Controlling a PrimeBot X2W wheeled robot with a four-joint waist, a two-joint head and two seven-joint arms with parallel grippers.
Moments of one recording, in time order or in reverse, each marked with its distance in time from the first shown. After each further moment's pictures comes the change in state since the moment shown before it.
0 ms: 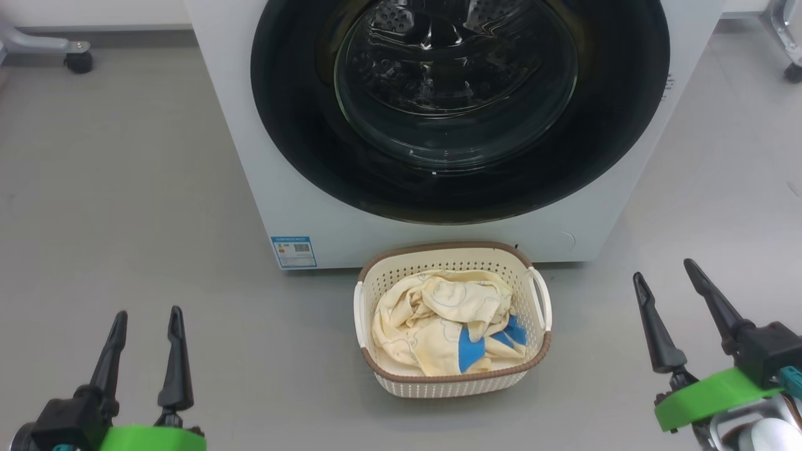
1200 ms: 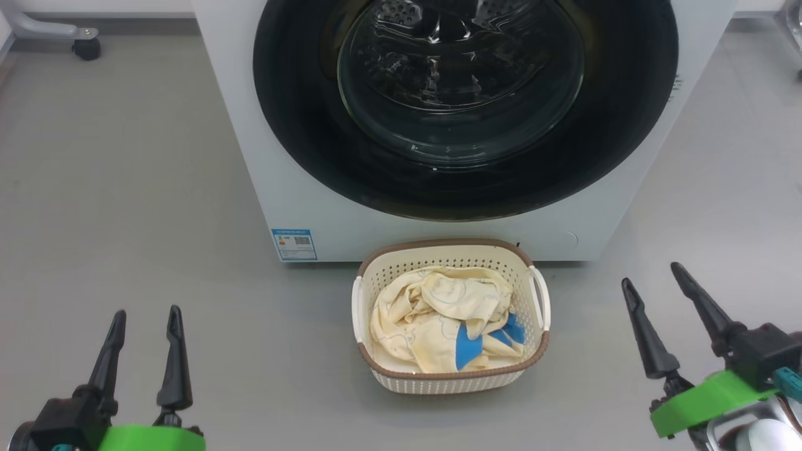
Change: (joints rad) left arm 0.000 0.004 0.000 -0.003 0.002 0.000 0.000; right arm 0.000 0.007 0.001 0.007 0.000 0.000 0.000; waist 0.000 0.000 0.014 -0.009
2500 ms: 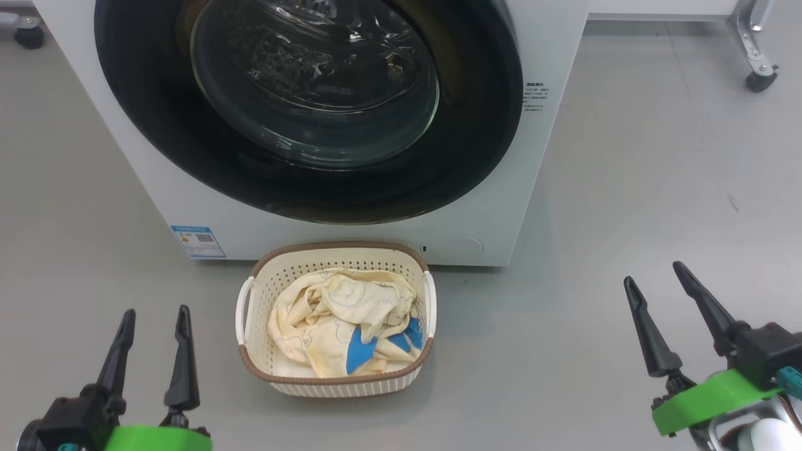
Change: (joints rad) left arm -0.001 -0.001 -0.019 -0.002 -0.011 0.000 0.000; right arm 0.000 0.000 -0.003 -0.001 0.008 0.000 0.000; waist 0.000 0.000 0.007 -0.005
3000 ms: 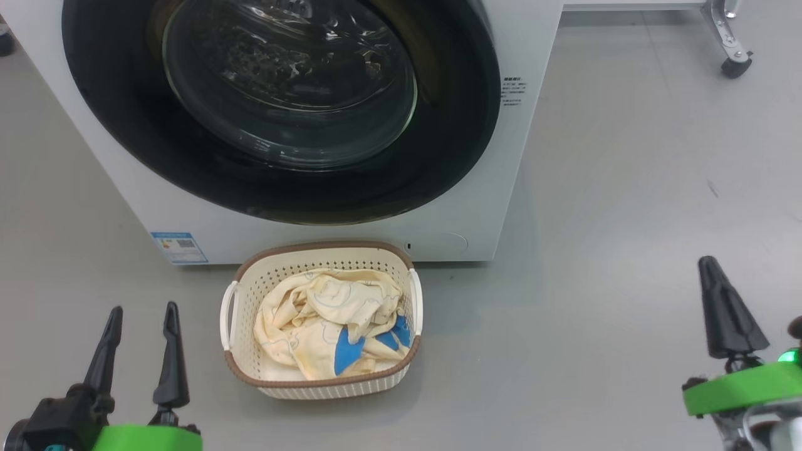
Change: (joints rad) left arm 0.002 0.004 0.021 -0.017 0.000 0.000 0.000; right arm -0.006 0.037 -0.102 0.016 0.153 0.000 0.000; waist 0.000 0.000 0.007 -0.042
